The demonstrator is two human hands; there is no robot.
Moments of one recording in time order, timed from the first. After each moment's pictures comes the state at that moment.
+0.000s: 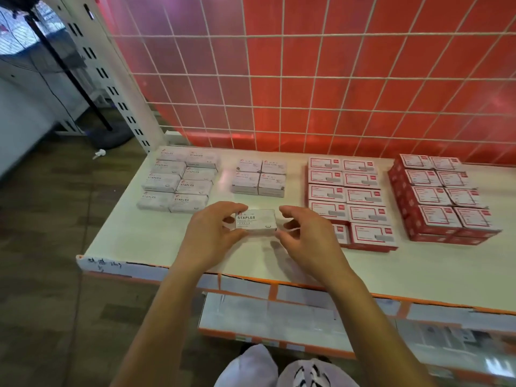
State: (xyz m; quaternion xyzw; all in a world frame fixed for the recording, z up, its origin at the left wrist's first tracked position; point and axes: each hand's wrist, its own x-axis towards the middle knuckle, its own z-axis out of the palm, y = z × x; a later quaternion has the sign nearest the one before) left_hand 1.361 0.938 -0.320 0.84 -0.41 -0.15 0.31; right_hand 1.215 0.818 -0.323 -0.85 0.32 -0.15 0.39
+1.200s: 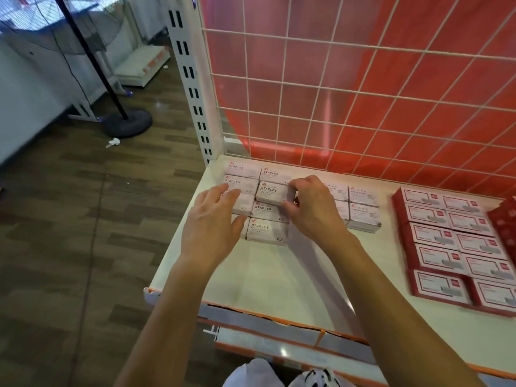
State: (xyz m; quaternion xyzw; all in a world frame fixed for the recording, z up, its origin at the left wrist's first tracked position) left_hand 1.508 0.987 -0.326 0.90 -0.38 -0.02 0.20; right_hand 1.415 0.831 -0.320 -0.91 0.33 -0.07 0.24
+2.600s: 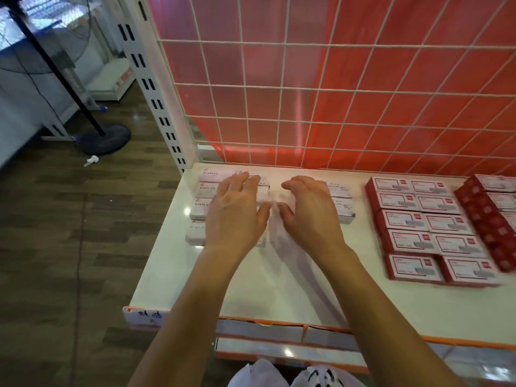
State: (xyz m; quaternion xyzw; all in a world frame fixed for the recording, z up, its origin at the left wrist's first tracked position) left_hand 1.475 0.927 -0.310 0.88 -0.43 -0.01 0.19; right_hand 1.380 0.835 -0.320 -0.90 0.36 -0.19 0.19
